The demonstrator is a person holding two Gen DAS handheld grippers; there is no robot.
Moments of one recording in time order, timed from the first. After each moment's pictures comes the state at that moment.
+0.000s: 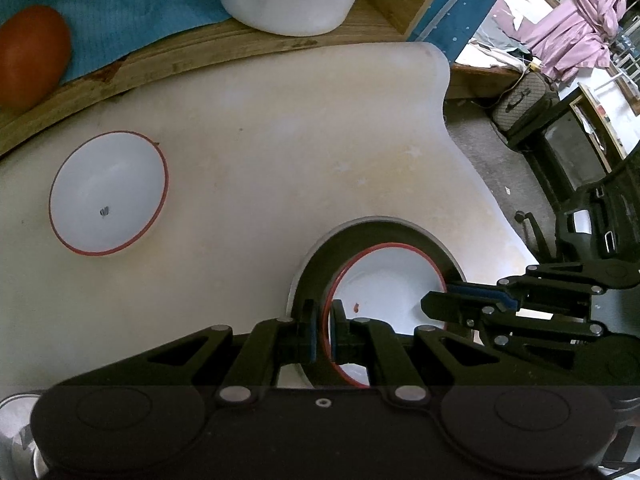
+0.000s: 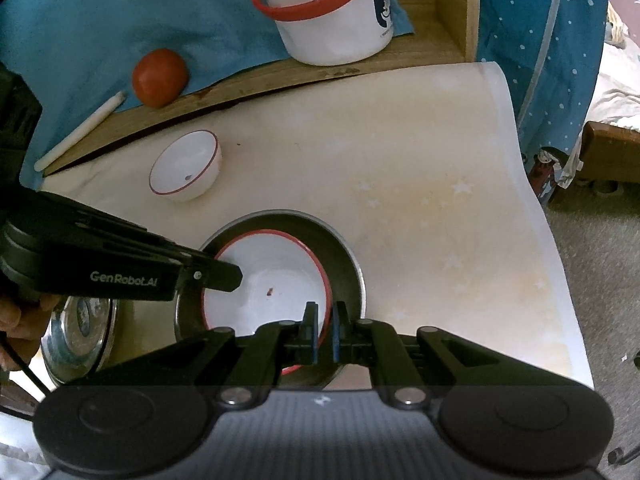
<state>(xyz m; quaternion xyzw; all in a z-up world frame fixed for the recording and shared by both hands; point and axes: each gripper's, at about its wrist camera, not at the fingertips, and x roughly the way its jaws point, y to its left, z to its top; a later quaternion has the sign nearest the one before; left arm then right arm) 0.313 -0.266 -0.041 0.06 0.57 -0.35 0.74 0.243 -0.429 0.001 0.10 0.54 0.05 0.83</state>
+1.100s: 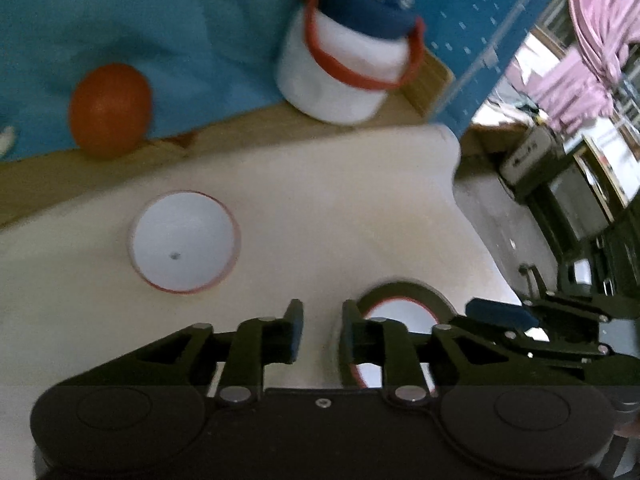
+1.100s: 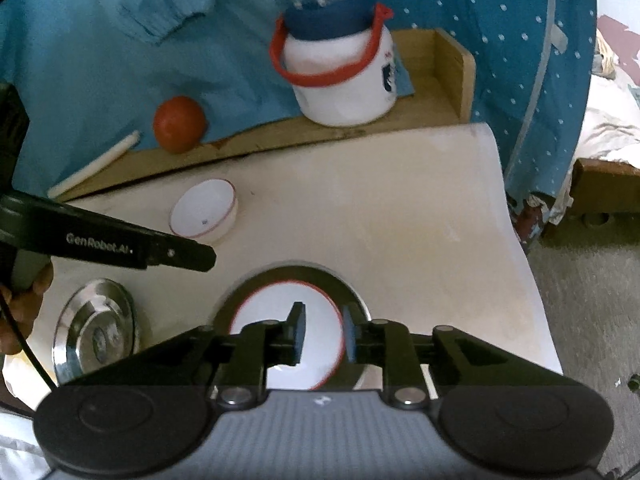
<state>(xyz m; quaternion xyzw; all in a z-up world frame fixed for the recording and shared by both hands) 0.320 -0.210 0.012 0.02 0.51 -0.33 0.79 0.239 -0.420 0.039 0.09 0.49 0.04 0.87</state>
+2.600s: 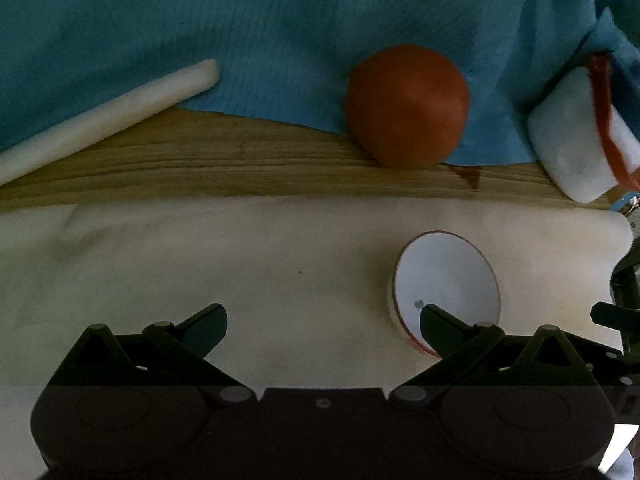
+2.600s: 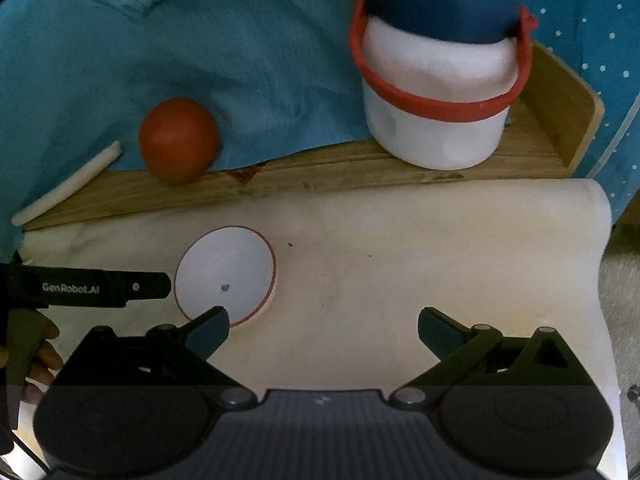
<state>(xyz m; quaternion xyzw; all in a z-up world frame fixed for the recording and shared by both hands) 0.416 -0.116 -0.045 -0.02 0.54 -0.16 0.83 0.354 -0.348 0.000 0.08 0.52 0.02 0.85</state>
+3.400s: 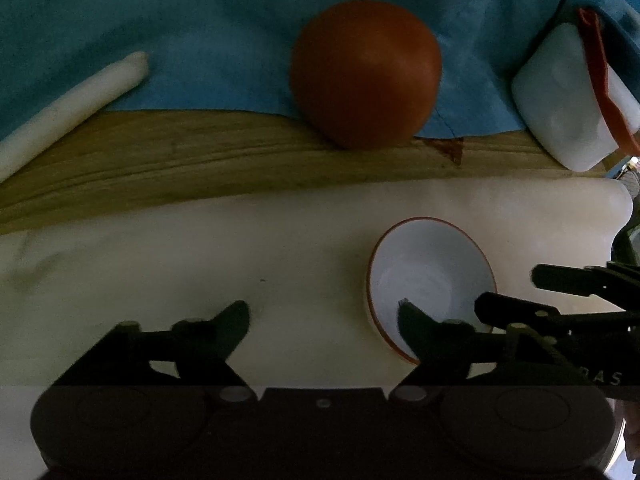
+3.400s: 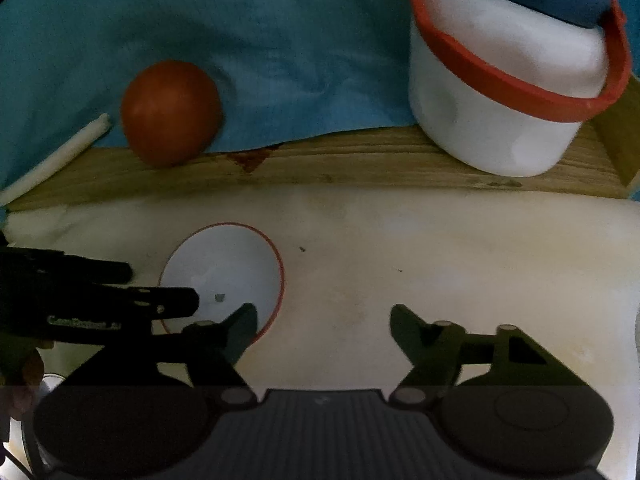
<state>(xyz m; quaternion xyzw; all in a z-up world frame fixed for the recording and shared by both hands) 0.430 -0.156 -0.055 0.01 0.54 -0.20 0.82 0.386 -0.331 -0.031 0.05 0.53 0.04 0.85</state>
